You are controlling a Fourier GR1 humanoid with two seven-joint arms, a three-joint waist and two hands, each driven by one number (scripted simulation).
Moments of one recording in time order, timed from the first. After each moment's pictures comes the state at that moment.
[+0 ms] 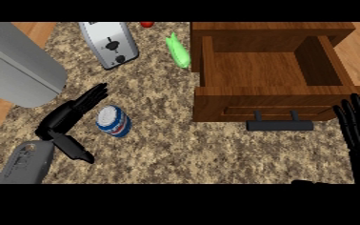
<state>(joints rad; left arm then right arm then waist) -0.28 0.33 0.11 -0.95 -0.15 -0.67 -0.49 0.23 -0.05 -0.20 -2.06 -0.04 0.16 0.05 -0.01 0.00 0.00</state>
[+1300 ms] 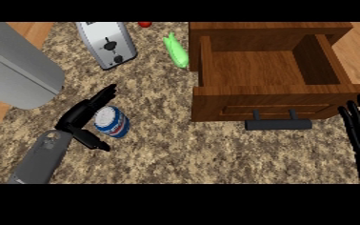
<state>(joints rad) -0.51 0.32 0.05 -0.42 -0.26 -0.51 -0.73 0.24 -0.04 -0.21 -2.11 -0.05 0.18 0.08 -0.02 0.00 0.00</state>
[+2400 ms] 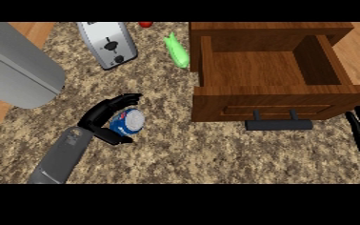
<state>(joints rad) -0.57 0.23 0.01 -0.35 -0.28 -0.48 -0.77 0.27 -0.04 -0.23 -2.15 -0.09 0.21 0.09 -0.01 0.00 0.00</state>
